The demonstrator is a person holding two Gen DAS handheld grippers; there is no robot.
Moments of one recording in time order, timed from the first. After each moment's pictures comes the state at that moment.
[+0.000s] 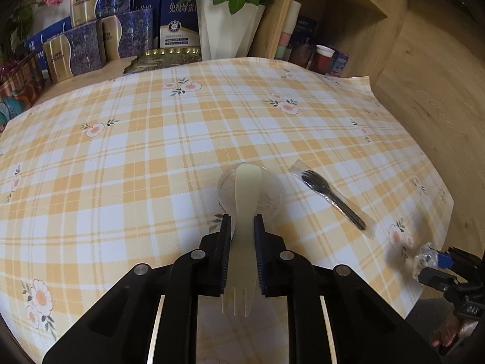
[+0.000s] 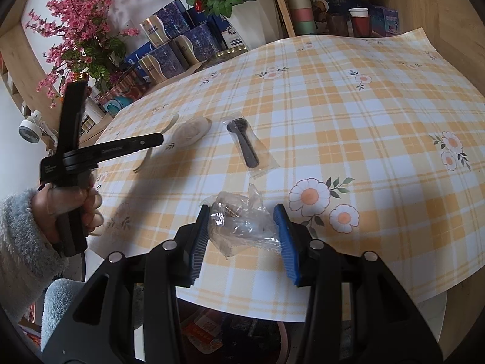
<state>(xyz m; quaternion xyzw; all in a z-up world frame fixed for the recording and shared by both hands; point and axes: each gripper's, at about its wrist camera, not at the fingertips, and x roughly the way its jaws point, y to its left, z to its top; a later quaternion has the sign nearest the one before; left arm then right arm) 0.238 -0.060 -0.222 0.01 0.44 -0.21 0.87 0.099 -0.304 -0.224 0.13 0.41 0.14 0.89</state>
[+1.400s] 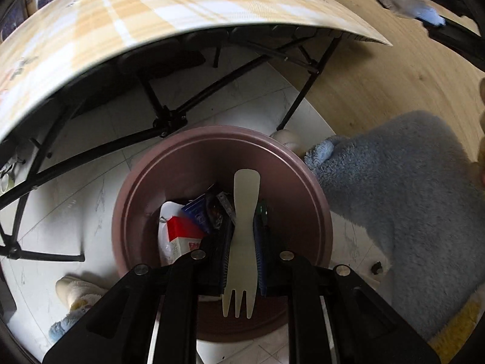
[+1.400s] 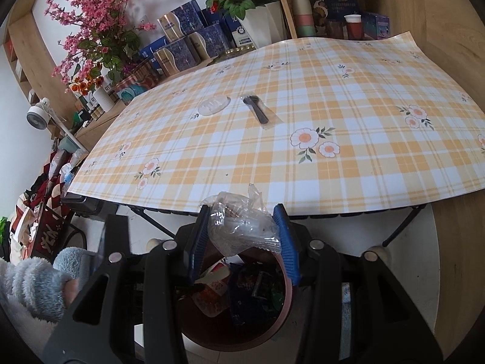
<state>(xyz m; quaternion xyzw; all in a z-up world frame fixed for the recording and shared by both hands) 0.010 -0.117 -0.351 0.10 0.55 -0.34 0.75 -0.003 -0.304 -0.208 0.12 0.41 0.14 0.89</state>
